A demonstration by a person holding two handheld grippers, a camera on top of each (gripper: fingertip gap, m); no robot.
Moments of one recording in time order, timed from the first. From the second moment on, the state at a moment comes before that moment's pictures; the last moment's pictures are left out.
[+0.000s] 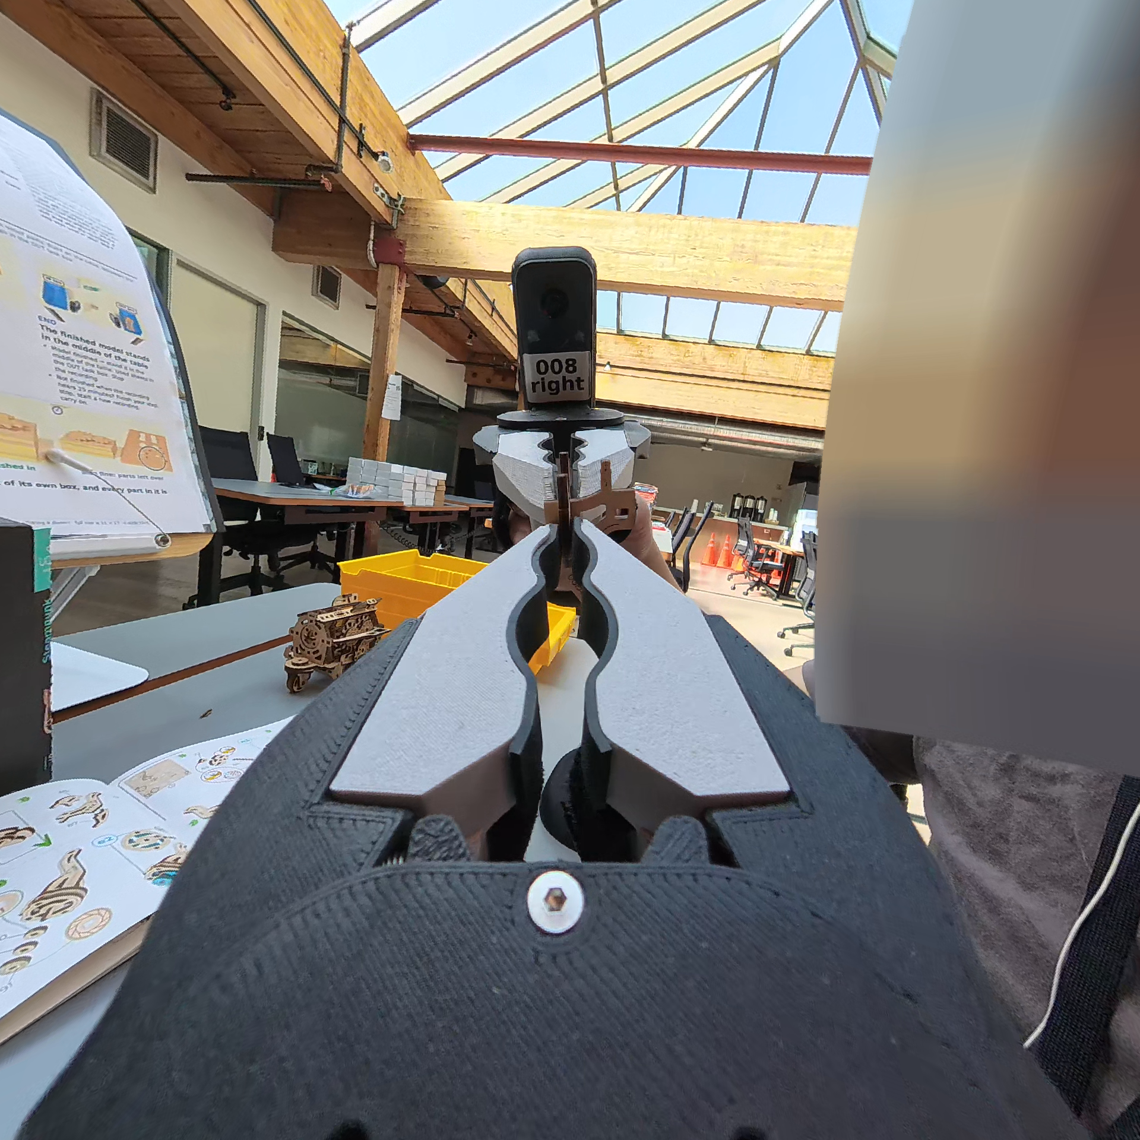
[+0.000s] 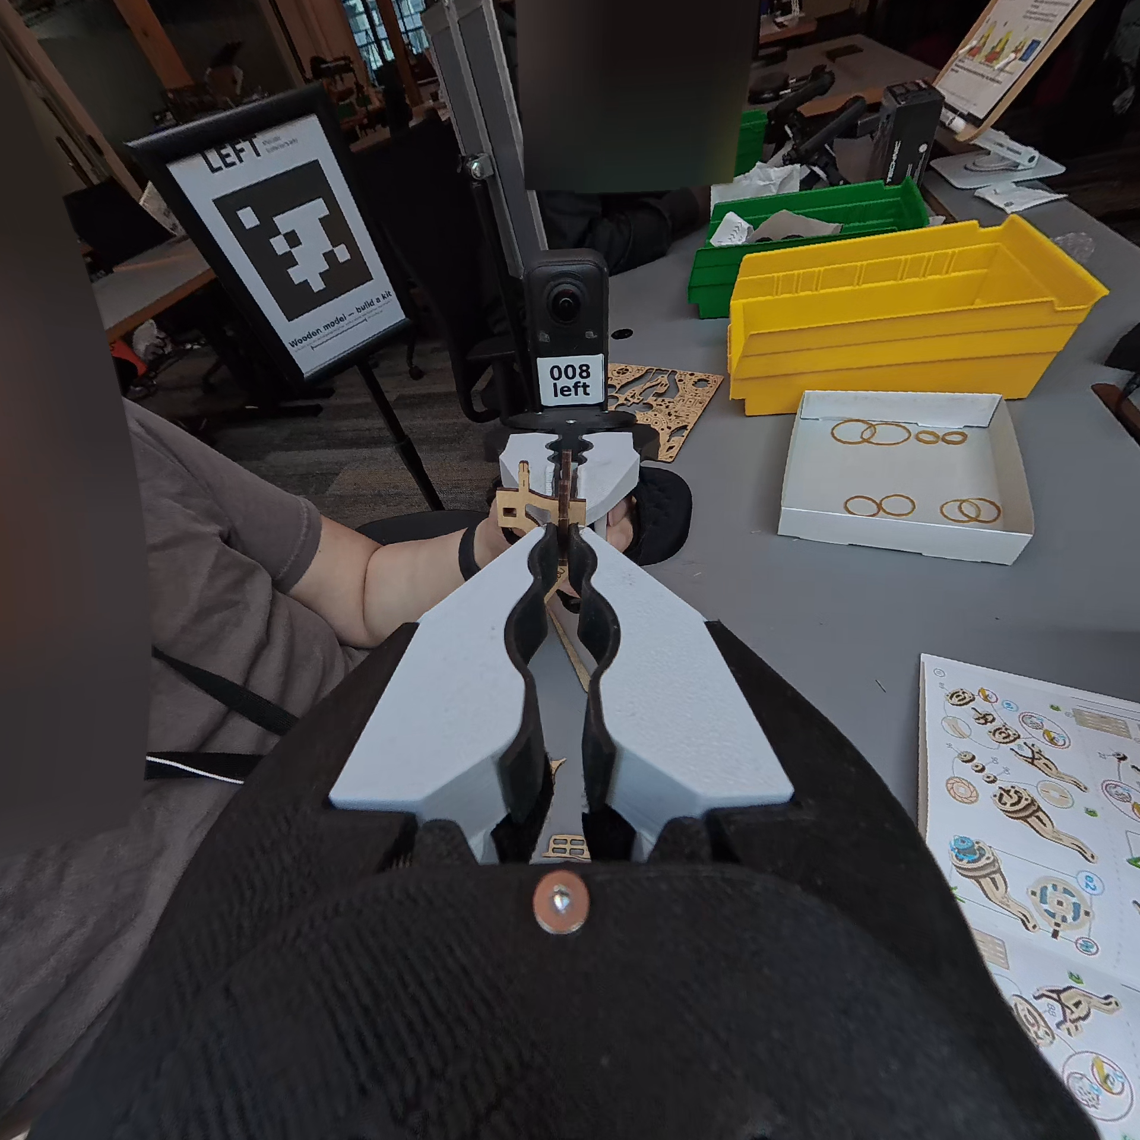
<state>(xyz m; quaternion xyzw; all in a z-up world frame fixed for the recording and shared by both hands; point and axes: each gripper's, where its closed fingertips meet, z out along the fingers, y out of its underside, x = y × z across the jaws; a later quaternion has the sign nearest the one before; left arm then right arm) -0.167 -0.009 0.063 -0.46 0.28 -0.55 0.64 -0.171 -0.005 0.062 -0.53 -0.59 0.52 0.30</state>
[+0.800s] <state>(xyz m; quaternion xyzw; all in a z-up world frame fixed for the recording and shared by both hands) -0.163 -0.010 0.055 -0.48 0.31 -0.51 0.64 -0.167 -0.009 0.052 -0.55 -0.62 0.47 0.30</state>
